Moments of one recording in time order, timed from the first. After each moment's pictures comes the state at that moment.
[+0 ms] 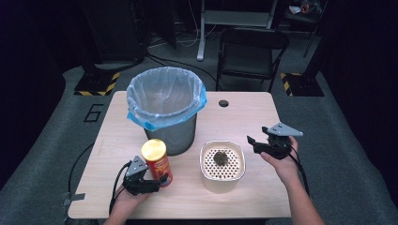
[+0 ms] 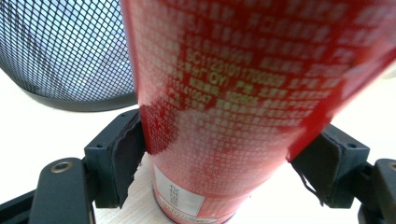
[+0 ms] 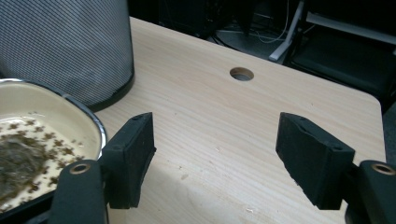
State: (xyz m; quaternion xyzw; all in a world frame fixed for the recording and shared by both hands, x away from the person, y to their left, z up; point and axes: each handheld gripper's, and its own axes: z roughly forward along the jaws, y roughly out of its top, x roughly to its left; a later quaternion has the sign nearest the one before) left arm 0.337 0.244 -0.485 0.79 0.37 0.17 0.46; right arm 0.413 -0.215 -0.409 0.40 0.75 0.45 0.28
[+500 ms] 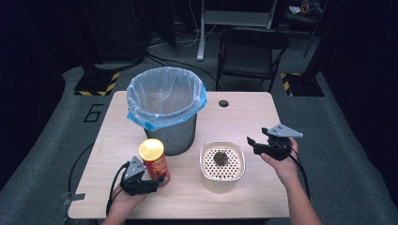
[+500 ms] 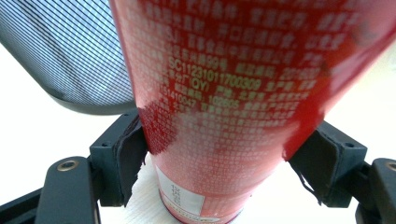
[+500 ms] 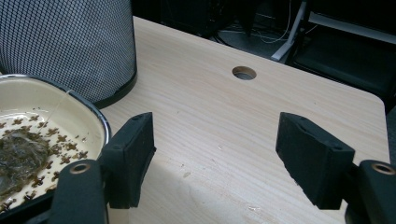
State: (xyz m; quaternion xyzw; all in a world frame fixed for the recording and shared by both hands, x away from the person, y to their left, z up) left arm 0.330 0.249 -0.475 0.79 0.37 0.20 0.45; right arm 0.411 -0.214 -0.412 0.40 0.75 0.45 0.28
